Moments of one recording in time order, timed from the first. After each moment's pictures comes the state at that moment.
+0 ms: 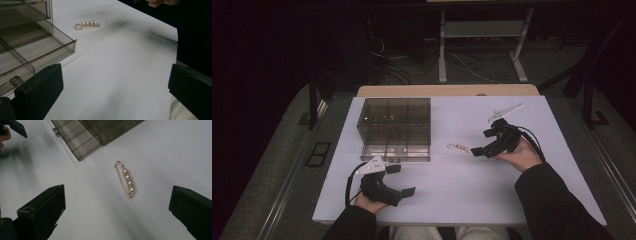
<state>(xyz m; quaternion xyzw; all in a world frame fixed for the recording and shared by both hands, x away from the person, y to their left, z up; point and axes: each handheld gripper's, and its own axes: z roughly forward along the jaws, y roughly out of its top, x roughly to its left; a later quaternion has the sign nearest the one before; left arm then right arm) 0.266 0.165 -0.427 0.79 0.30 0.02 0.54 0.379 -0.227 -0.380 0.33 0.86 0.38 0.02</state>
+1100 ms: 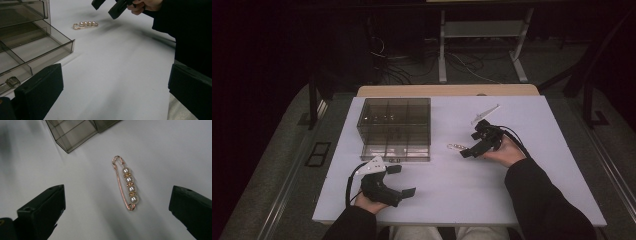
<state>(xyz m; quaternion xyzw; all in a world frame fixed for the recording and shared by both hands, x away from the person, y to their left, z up) 0.265 0.165 -0.427 0.79 0.30 0.02 0.54 0.411 -0.197 -0.418 0.31 0.89 0.34 -0.01</state>
